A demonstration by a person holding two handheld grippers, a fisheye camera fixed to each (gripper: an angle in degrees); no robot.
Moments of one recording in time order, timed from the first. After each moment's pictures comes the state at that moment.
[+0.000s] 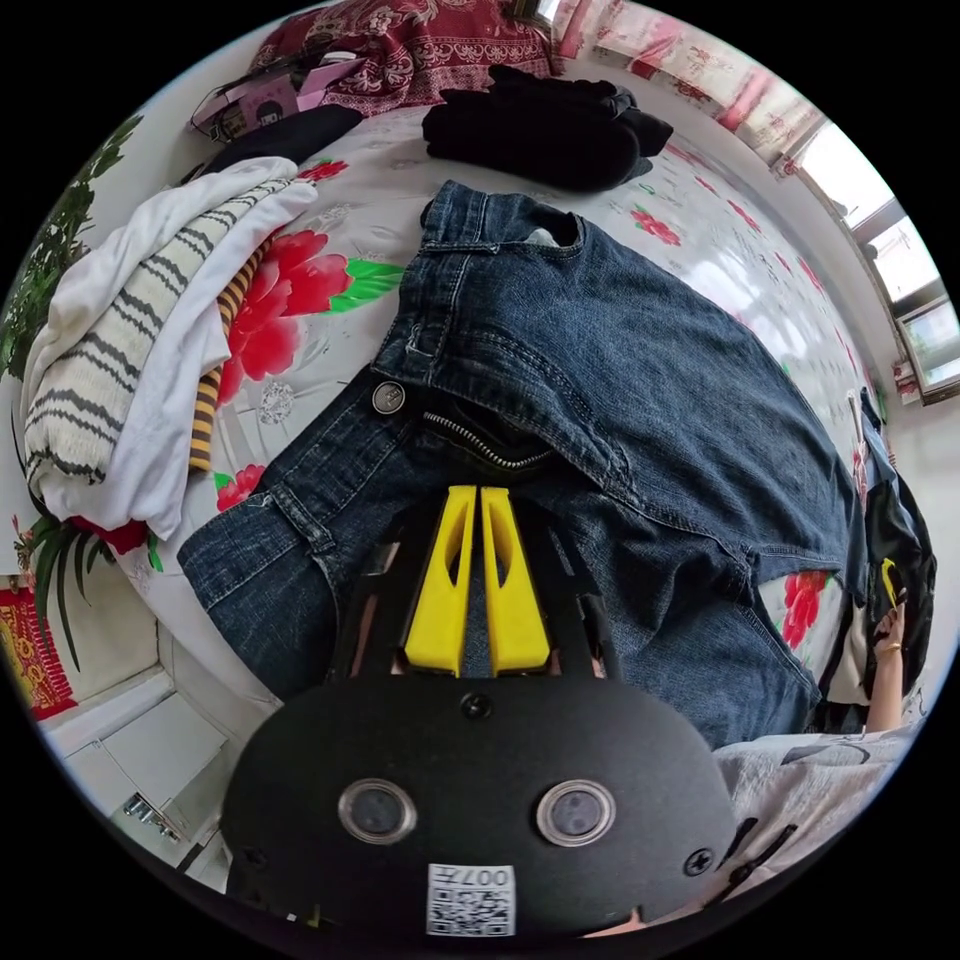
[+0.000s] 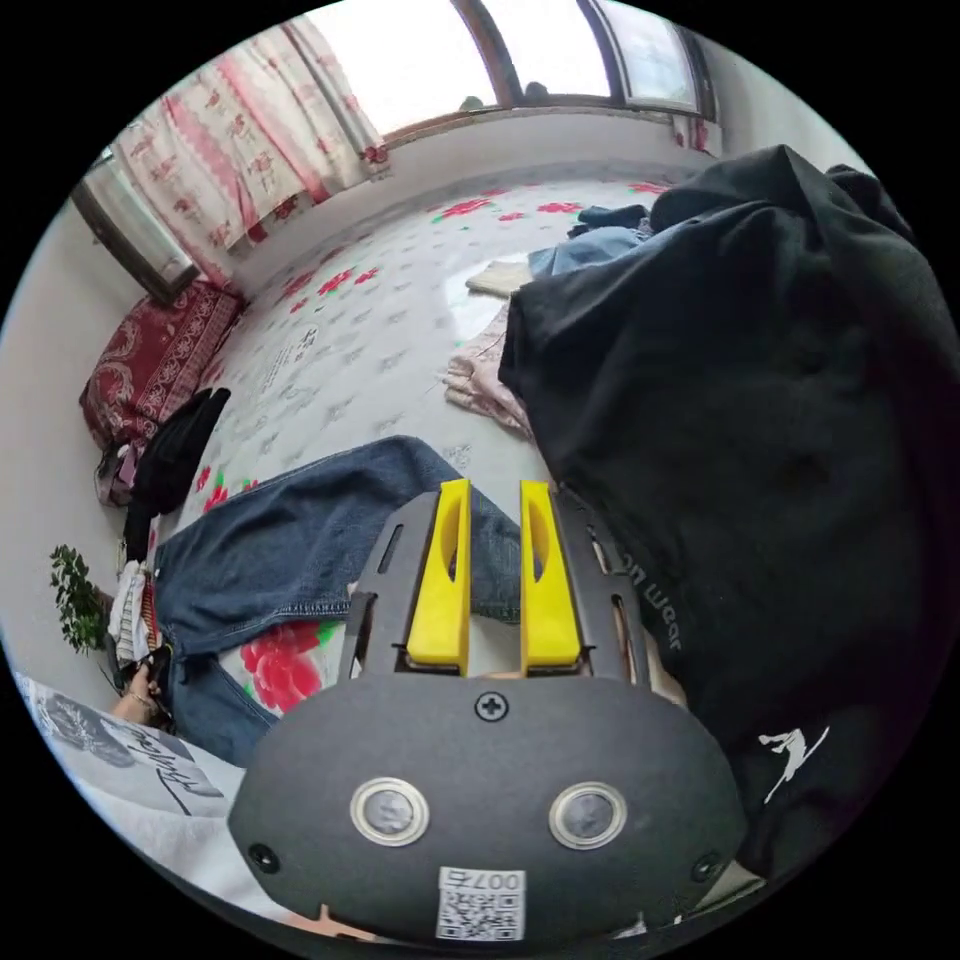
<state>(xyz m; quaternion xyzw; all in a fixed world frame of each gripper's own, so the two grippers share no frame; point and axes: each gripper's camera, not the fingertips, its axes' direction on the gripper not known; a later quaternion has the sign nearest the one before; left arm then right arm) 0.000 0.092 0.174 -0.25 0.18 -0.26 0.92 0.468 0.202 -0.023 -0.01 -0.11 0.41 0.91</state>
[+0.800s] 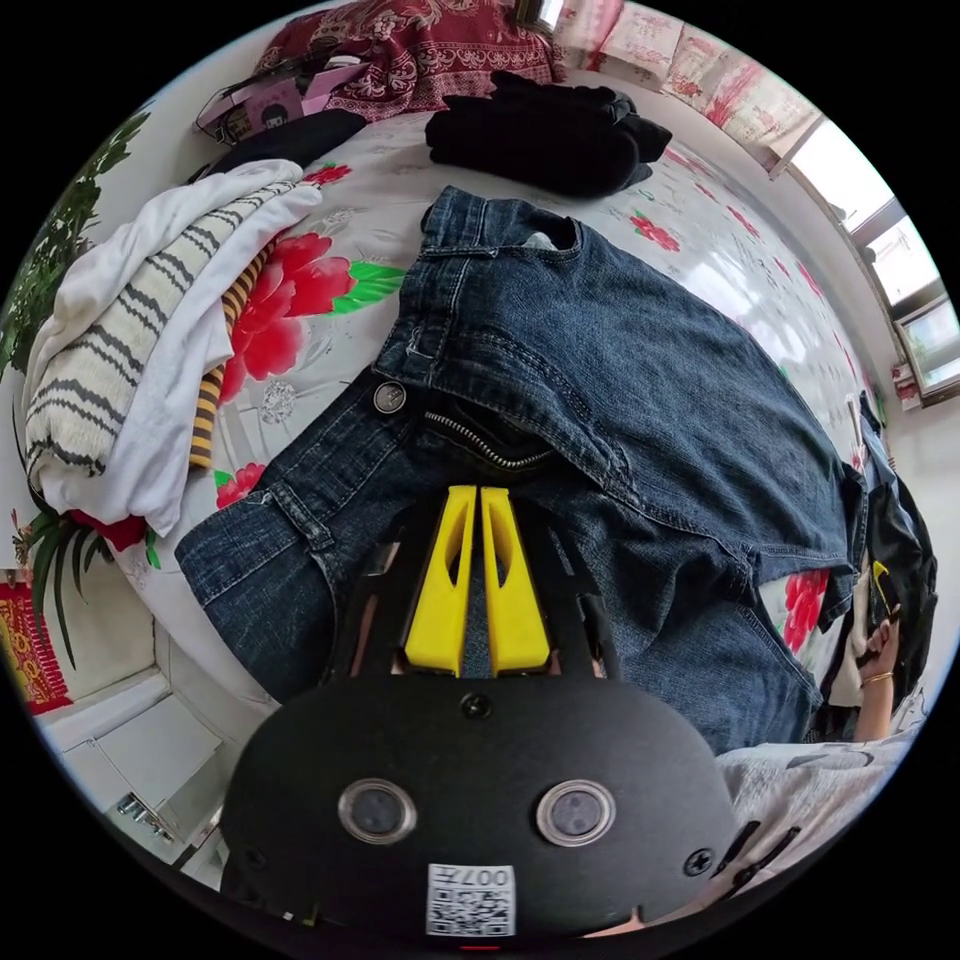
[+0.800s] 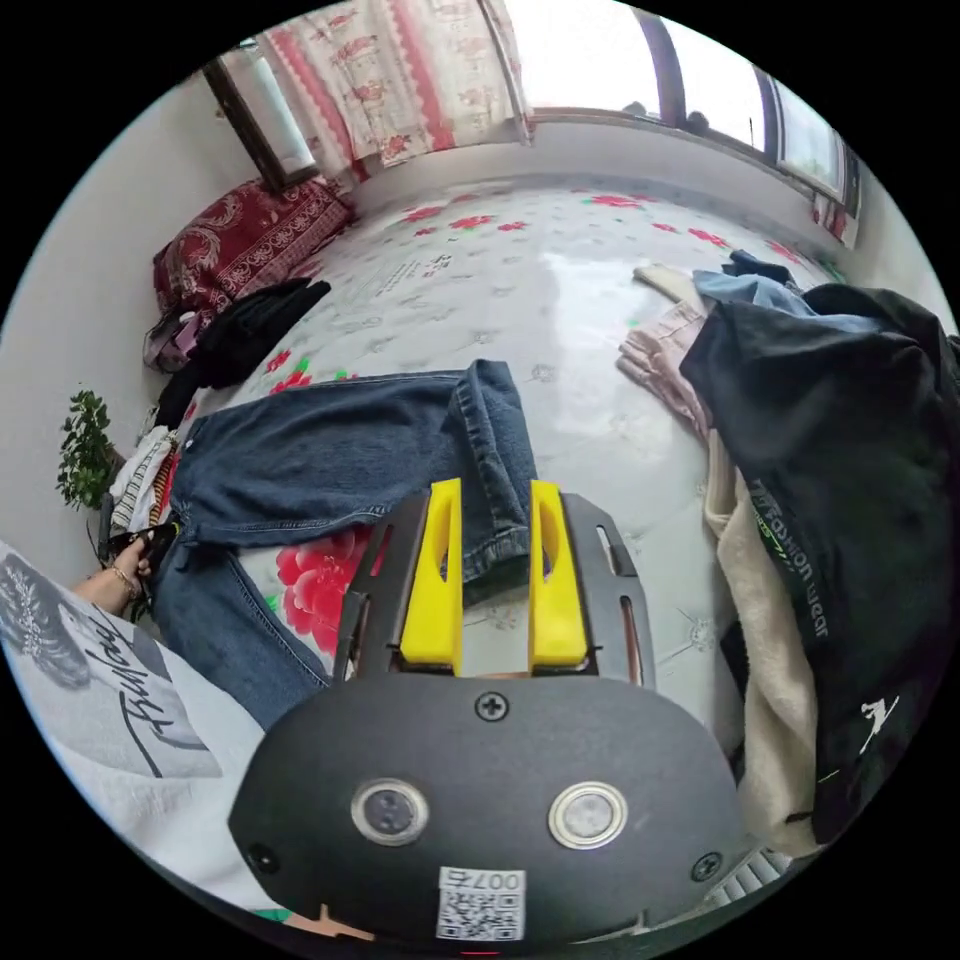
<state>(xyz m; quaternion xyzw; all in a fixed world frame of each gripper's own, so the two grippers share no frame) 0.008 0.065 0.149 -0.24 0.18 -0.26 0.92 0.353 0.134 -0.042 -0.04 -0.20 0.23 0.95</state>
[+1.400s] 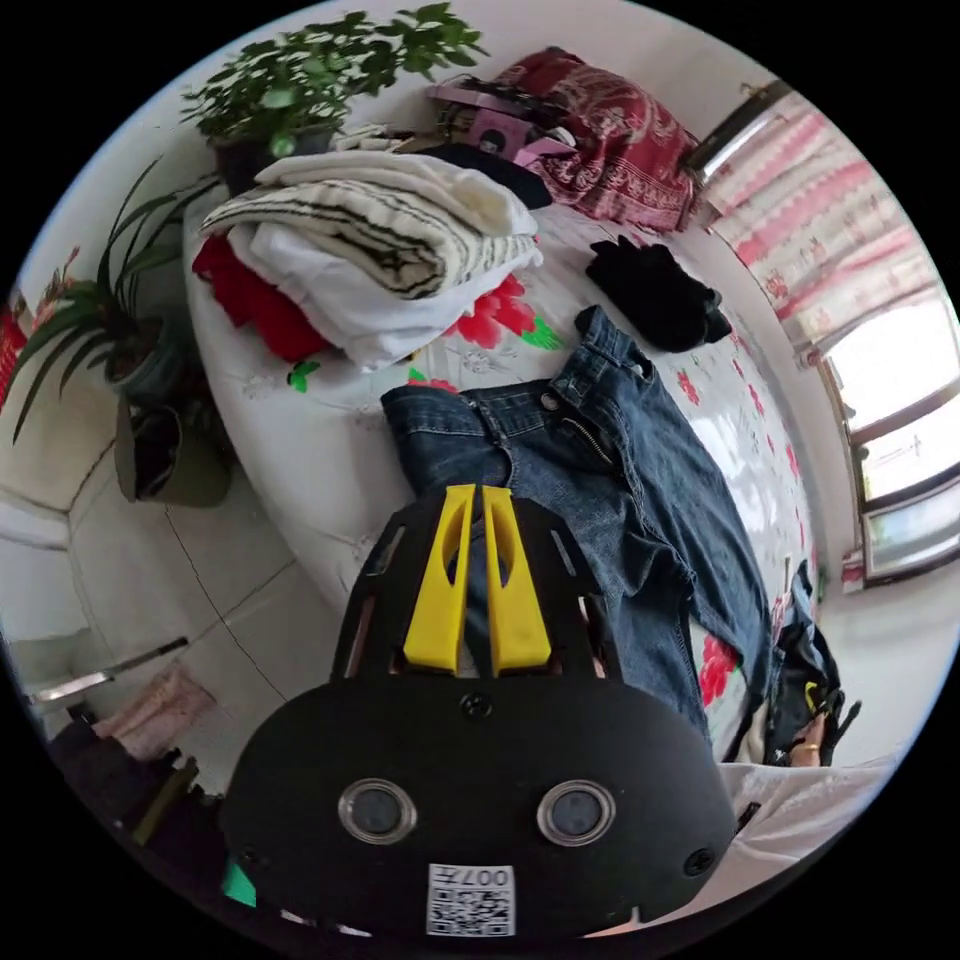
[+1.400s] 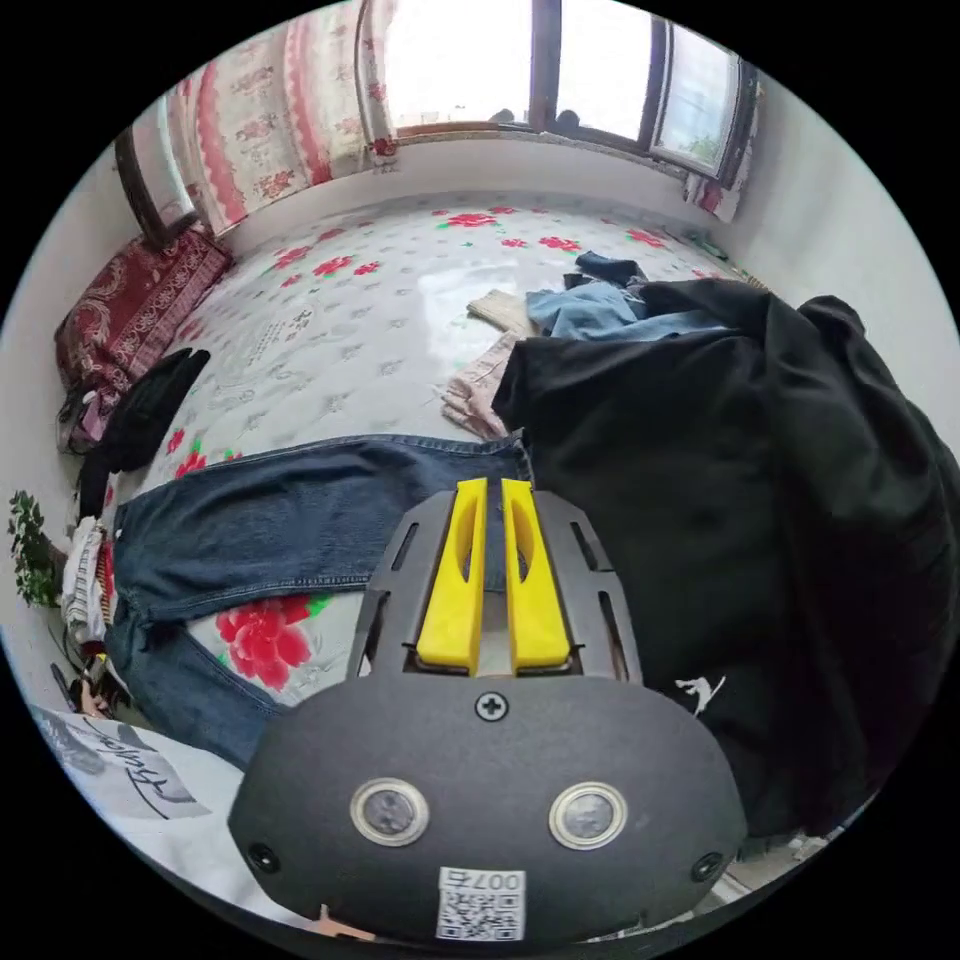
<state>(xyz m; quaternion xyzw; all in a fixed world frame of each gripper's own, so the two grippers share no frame) -0.106 0.183 -0.006 -0.15 0.17 -0.50 0.84 0.496 0.156 -0.143 -0.01 -0.11 0.33 0.94</state>
